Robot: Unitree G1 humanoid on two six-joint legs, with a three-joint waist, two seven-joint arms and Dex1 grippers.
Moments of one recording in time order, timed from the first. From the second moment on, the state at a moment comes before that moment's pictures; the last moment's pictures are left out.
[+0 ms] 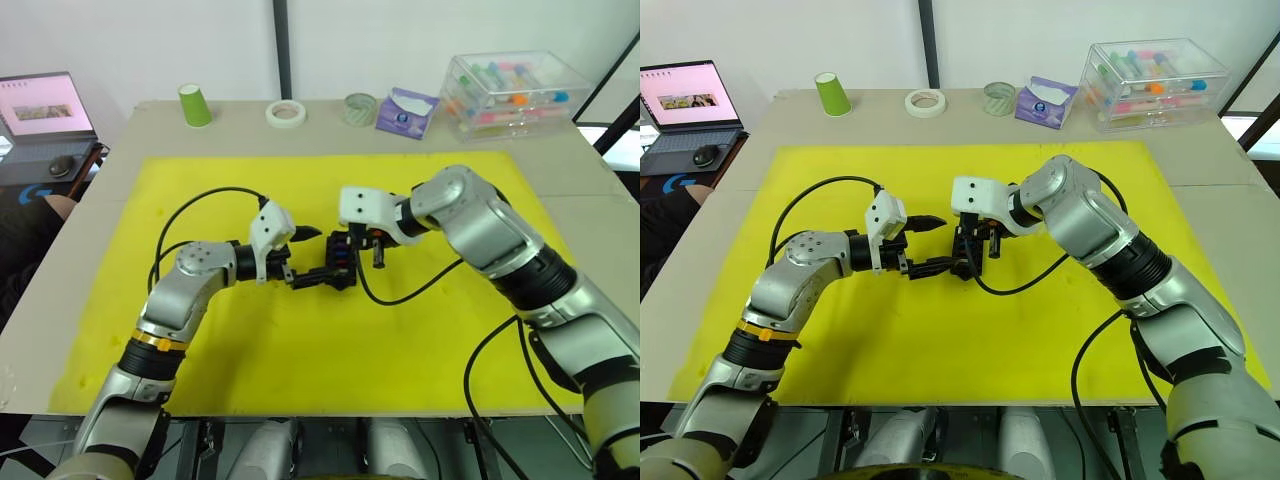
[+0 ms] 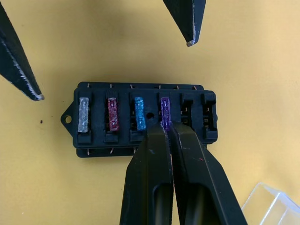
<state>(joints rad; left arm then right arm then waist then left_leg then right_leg) -0.51 0.43 -0.17 -0.05 -0.34 0.43 -0.95 -1.02 -0.66 0.60 -0.02 -0.04 0.79 1.17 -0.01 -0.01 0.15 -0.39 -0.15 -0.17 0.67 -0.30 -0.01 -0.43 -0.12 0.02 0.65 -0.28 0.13</state>
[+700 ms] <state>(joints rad) -0.50 0.43 -0.17 -0.06 -0.34 0.45 -0.95 -1.02 -0.65 0.60 0.00 -0.07 0.75 1.19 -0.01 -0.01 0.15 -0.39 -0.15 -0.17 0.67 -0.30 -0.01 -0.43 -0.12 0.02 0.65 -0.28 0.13</state>
